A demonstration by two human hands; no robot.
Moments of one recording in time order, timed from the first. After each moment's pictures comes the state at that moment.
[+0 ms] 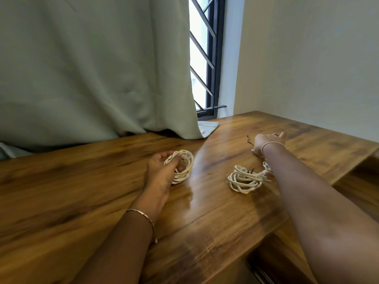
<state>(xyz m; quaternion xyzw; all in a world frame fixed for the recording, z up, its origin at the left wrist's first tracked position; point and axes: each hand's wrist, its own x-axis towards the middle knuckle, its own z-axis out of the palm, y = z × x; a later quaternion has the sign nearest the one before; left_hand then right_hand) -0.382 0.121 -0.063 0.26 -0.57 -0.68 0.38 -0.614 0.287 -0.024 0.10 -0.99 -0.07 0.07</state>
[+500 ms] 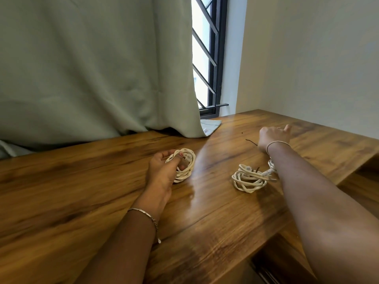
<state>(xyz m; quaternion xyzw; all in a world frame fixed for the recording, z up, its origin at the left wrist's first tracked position) -0.382 0.116 -0.065 0.28 -0.56 -0.69 0.37 -0.619 0.288 -0.029 0.14 -0.97 -0.08 0.21</state>
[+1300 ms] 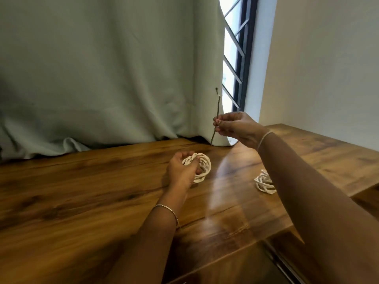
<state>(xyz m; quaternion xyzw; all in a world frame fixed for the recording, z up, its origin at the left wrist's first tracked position) -0.311 0.123 -0.039 0.27 -0.60 -0.63 0.42 -0.459 0.216 0.061 0.37 -0.64 0.64 -0.20</state>
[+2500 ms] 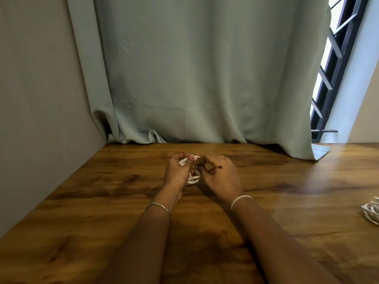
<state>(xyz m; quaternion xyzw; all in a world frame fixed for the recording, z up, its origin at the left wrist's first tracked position) -0.152 -0.015 -0.051 0.32 -0.58 -0.55 0.50 -0.252 0.065 -0.047 0.62 -0.64 0.41 0.19</state>
